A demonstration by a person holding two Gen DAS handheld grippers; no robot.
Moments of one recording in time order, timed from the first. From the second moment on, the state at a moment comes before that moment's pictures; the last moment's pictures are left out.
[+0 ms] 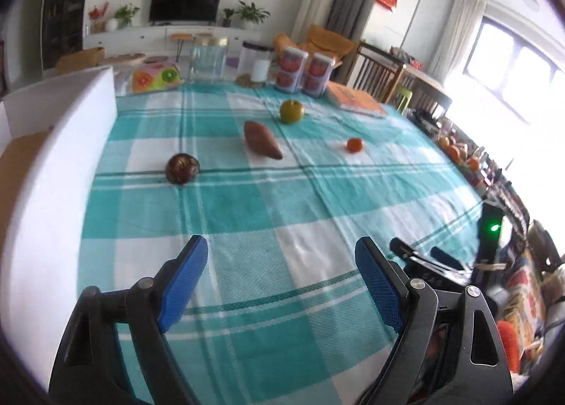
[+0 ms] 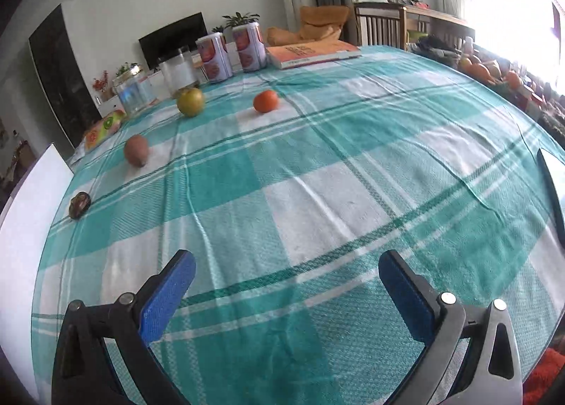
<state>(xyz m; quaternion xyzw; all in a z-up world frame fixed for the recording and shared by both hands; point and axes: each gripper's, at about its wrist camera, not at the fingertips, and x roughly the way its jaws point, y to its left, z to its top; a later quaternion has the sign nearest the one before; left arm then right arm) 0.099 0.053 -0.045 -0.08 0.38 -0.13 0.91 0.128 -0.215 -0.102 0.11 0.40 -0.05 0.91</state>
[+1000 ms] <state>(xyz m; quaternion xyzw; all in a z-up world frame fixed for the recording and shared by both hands) 0.145 0.024 -0.117 0.02 0.44 -0.08 0.89 0.141 -0.192 -0.114 0.07 0.43 -0.05 0.90</state>
